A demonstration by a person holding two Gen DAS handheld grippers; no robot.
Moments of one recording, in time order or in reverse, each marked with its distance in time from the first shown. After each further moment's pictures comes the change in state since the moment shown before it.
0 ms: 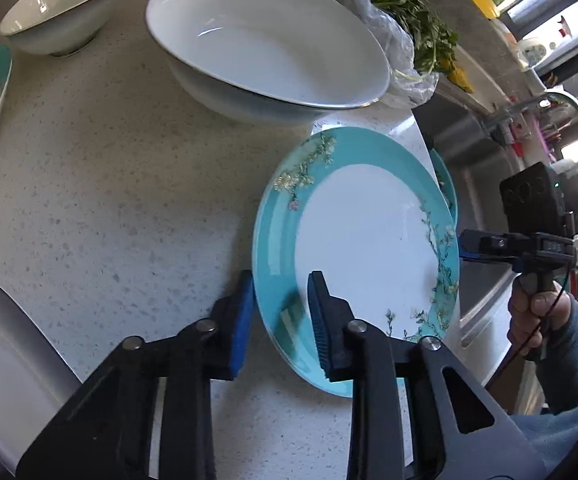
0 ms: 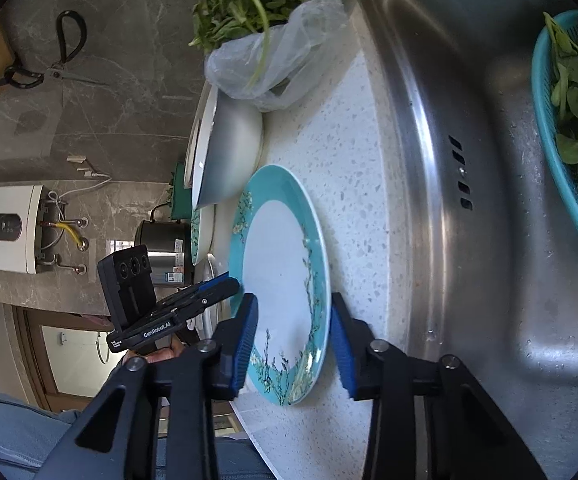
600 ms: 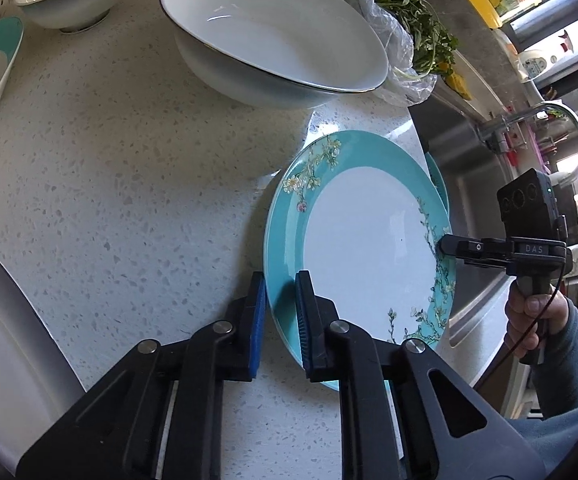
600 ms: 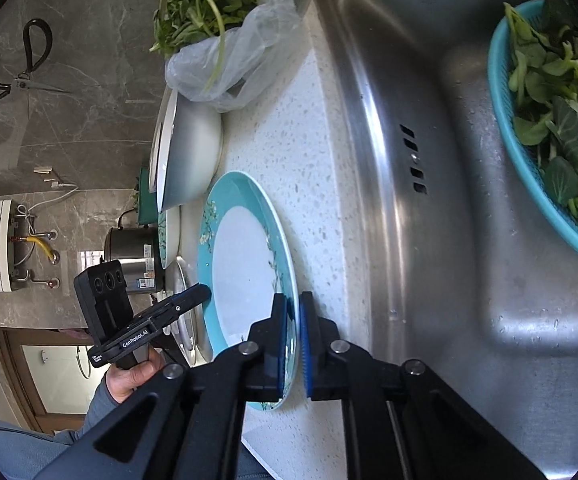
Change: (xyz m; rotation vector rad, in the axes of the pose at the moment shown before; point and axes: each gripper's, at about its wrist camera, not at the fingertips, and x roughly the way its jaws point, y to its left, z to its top) left arm 0.005 -0.003 -0.011 -0.038 -0.006 -0.030; right arm -0.007 0.001 -0.002 0.059 0.004 -0.131
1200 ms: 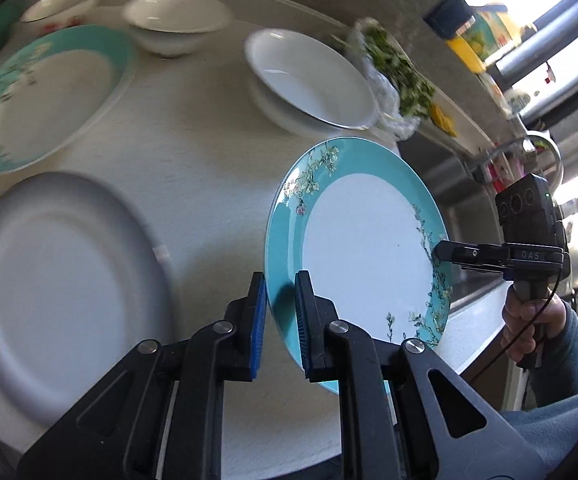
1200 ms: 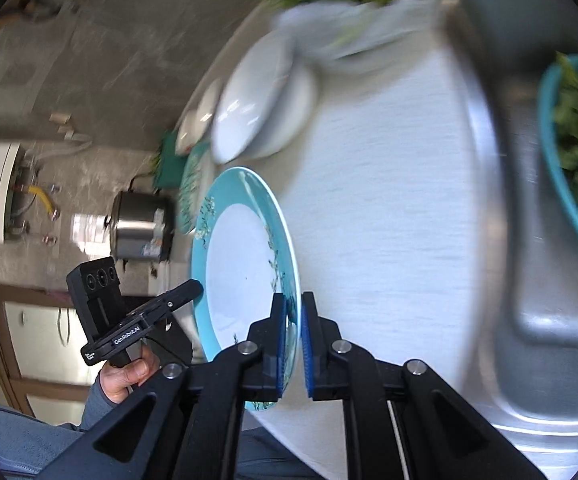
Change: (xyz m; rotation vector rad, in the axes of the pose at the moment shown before) left arm -0.102 0.030 -0.067 -0.069 -0.167 0.011; right arm 0.030 0.100 -0.025 -0.177 0.041 -0.022
